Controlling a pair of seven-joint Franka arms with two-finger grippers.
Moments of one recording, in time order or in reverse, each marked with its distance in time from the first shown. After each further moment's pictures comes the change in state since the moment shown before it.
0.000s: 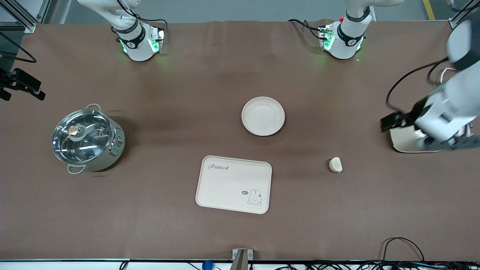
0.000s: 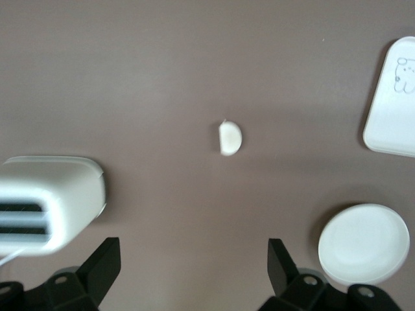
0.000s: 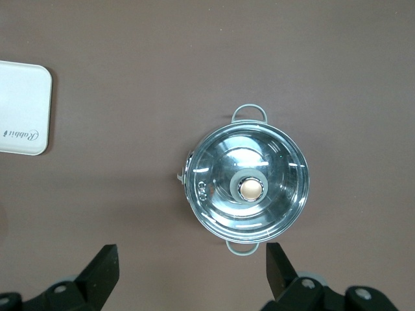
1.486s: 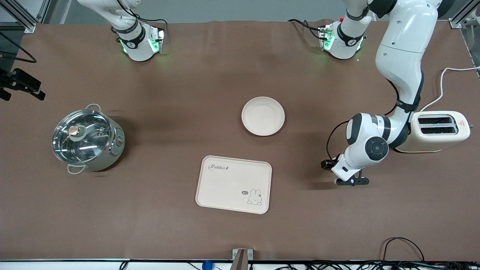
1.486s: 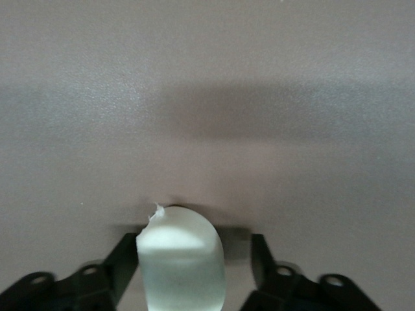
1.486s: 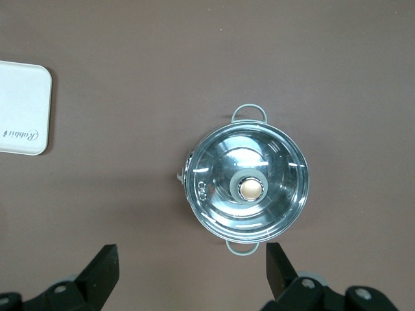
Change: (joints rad) left arm -0.018 0.349 -0.027 -0.395 0.000 0.768 -0.040; right arm 0.000 0.000 0.000 0.000 0.000 0.000 0.000
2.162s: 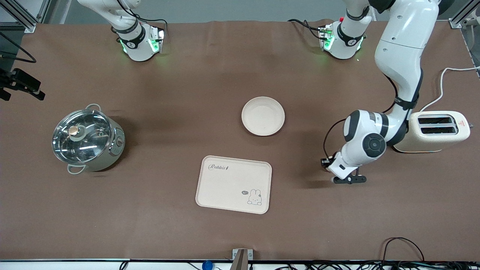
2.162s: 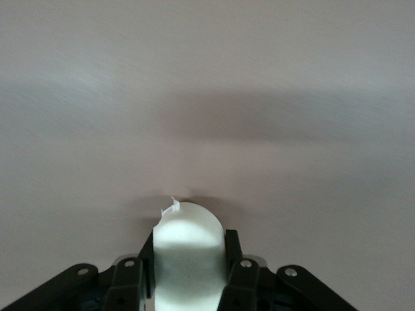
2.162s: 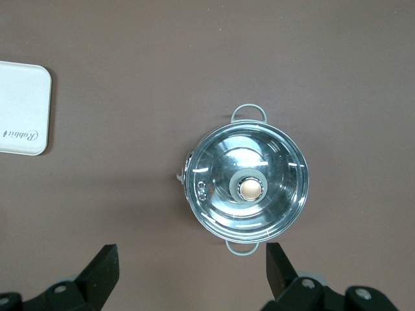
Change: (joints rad) left arm 0.000 -0.036 -0.077 -0.010 0.000 -0.035 -0.104; right arm -0.001 0.000 -0.001 0.000 0.000 0.000 0.000
